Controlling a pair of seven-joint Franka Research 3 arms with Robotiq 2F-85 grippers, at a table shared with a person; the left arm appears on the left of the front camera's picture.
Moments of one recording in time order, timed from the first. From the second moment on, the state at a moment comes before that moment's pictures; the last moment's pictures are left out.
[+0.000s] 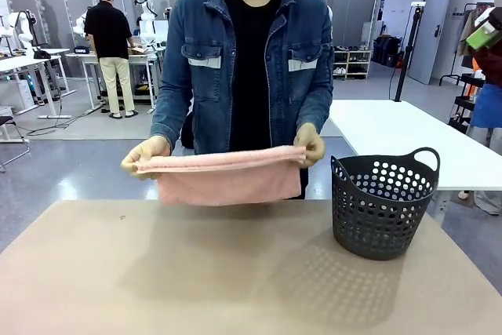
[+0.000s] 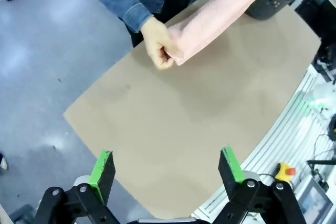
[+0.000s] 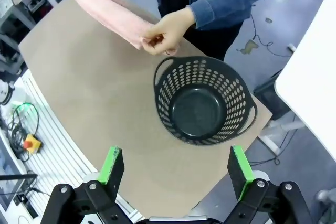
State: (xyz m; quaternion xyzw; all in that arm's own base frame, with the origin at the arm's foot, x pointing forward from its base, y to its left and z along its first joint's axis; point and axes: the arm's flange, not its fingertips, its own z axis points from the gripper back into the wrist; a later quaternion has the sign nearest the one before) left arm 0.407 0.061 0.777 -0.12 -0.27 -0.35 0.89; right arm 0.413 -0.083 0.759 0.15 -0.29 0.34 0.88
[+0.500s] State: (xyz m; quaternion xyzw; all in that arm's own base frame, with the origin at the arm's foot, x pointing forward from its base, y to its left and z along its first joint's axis) left arm 0.409 0.055 0.774 -0.12 -0.27 -0.34 0.89; right arm 0.418 -0.076 0.753 0.15 -0.30 0.33 0.88
